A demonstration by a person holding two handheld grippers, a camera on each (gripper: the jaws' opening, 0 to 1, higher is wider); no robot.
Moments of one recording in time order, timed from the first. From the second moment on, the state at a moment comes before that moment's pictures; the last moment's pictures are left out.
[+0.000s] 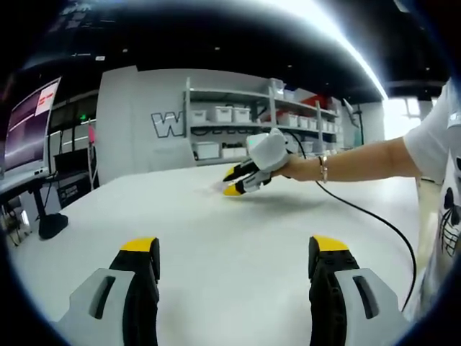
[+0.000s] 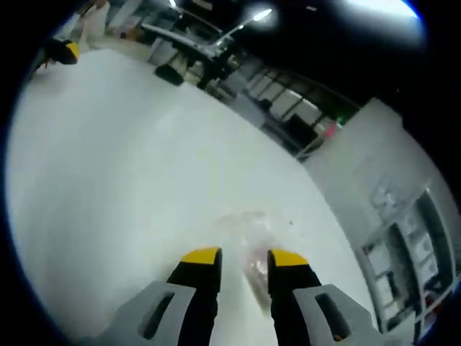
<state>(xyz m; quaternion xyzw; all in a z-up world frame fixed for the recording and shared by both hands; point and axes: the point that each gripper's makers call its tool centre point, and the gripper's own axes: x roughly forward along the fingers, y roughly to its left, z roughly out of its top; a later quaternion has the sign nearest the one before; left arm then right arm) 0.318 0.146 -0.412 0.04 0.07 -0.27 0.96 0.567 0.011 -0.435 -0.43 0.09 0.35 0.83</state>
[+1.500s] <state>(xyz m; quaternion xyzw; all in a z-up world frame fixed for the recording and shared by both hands) 0.327 0.180 -0.402 0.02 0.06 -0.26 0.96 0.583 0.040 -0.445 -0.46 0.10 0.38 0.80</state>
